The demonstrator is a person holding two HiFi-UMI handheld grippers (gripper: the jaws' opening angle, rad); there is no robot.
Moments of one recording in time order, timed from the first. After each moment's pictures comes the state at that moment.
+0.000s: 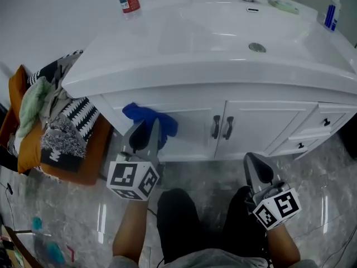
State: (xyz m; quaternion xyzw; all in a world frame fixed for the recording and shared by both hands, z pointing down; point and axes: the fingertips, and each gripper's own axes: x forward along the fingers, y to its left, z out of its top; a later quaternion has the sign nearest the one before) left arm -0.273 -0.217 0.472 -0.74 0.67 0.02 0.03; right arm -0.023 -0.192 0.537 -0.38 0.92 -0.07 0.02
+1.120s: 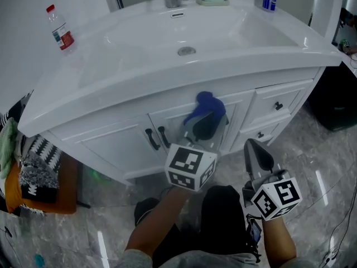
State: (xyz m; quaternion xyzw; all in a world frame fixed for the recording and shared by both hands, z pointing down) left arm 0.077 -0.290 0.477 -0.91 0.41 0.04 0.01; right arm 0.146 -0.219 0.507 -0.54 0.84 -0.06 0.04
